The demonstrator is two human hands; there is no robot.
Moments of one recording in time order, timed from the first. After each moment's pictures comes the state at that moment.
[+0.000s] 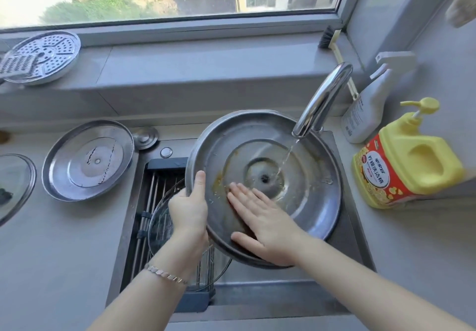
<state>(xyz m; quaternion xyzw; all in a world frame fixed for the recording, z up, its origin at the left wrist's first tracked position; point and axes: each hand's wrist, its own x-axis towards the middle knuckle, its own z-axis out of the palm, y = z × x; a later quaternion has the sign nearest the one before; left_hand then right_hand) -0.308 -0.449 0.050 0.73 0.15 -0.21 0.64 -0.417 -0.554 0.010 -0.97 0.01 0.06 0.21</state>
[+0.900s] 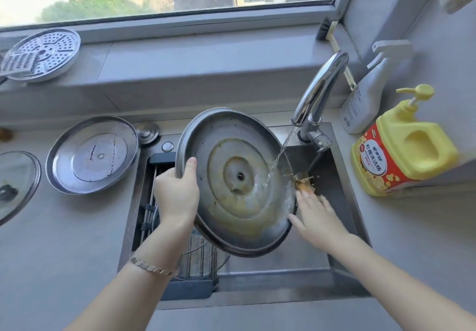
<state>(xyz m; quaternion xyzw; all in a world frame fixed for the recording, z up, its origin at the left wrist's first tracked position) -0.298 -0.432 0.076 0.85 0.01 -0.10 0.51 -0.473 -0.596 -0.029 -0.92 0.28 0.22 0.17</state>
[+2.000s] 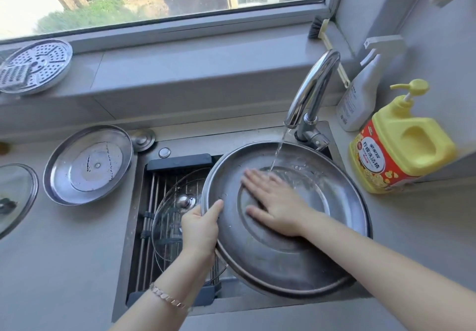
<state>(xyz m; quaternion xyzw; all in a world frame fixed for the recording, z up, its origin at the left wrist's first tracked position) -0.342 -0.432 0.043 0.73 0.11 -0.29 0.61 -0.413 -0.585 -0.007 -0.97 0.08 0.09 0.21</state>
